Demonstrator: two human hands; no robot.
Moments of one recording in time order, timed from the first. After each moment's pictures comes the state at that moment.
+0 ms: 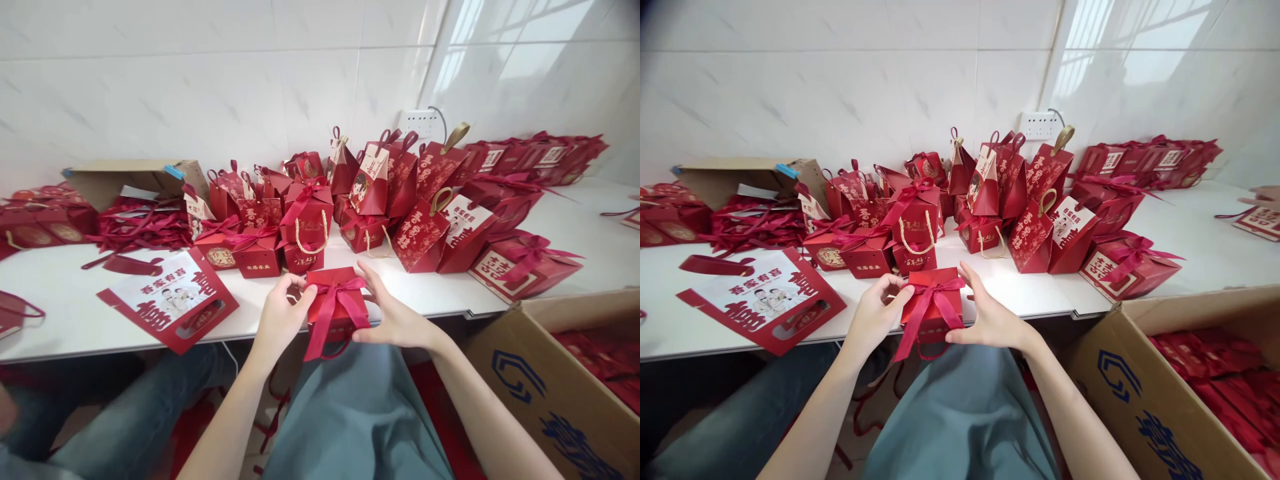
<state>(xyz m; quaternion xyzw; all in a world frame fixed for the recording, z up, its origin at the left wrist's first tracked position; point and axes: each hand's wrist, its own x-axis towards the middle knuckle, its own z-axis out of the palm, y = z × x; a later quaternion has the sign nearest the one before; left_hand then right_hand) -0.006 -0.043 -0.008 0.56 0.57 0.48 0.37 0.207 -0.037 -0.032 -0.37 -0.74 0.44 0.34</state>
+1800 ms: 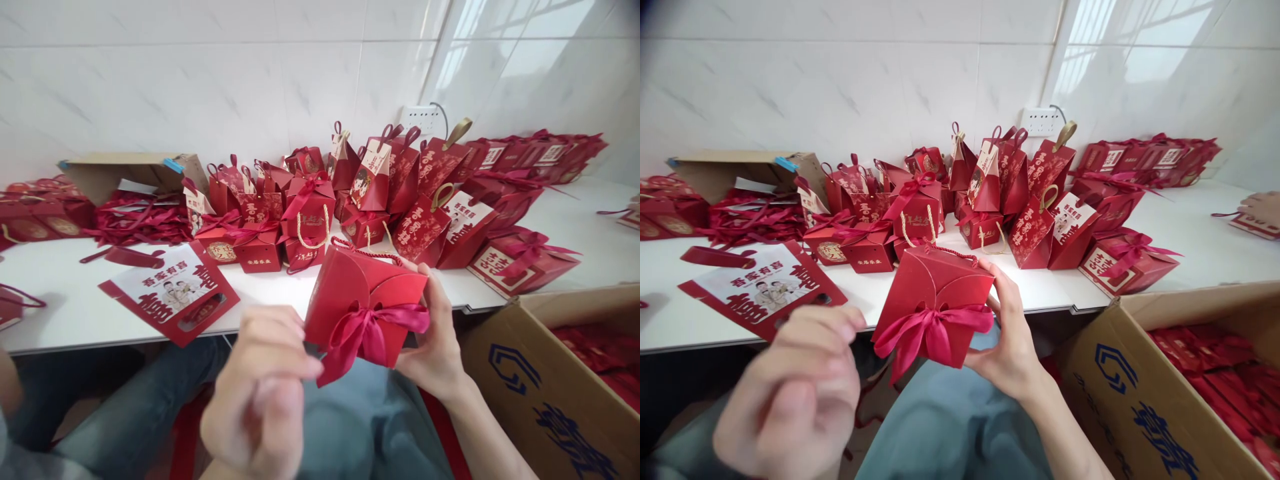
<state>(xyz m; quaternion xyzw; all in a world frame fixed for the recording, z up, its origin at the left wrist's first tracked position) 0.011 -0.123 0.037 0.67 0.34 0.66 0.01 0.191 -0.093 -0.017 -0.36 -0.71 0.13 0.59</state>
